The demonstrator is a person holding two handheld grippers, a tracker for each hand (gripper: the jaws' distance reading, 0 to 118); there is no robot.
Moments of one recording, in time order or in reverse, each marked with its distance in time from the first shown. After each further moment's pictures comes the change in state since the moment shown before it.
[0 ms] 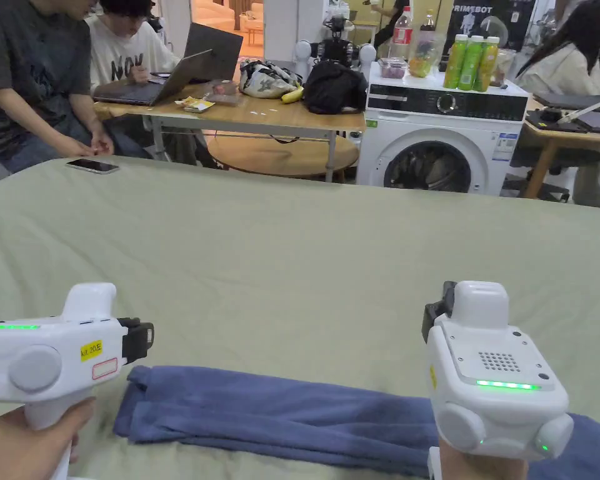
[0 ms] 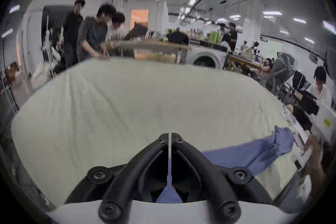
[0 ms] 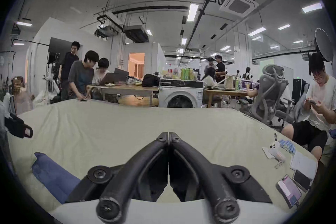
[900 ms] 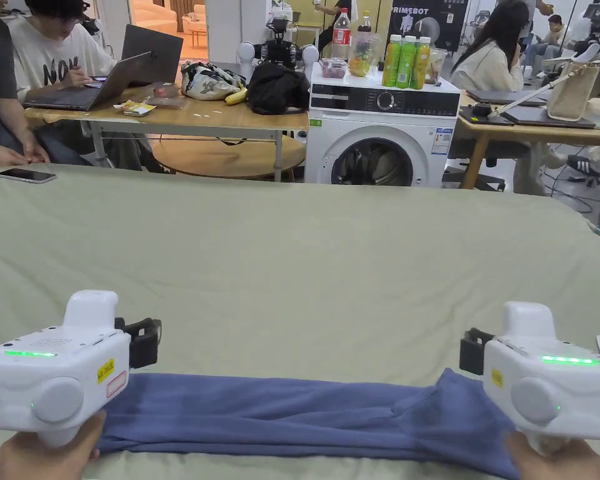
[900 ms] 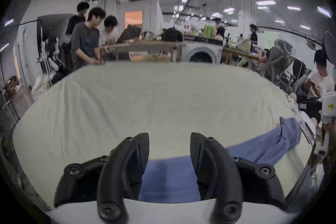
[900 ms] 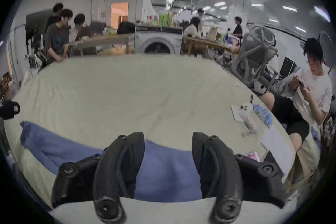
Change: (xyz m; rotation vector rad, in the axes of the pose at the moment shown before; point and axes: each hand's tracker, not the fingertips) left arm 0.087 -0.005 -0.017 0.219 0.049 -0.154; right arm 0.127 -0.015 0.008 -0.360 -0.129 -0.043
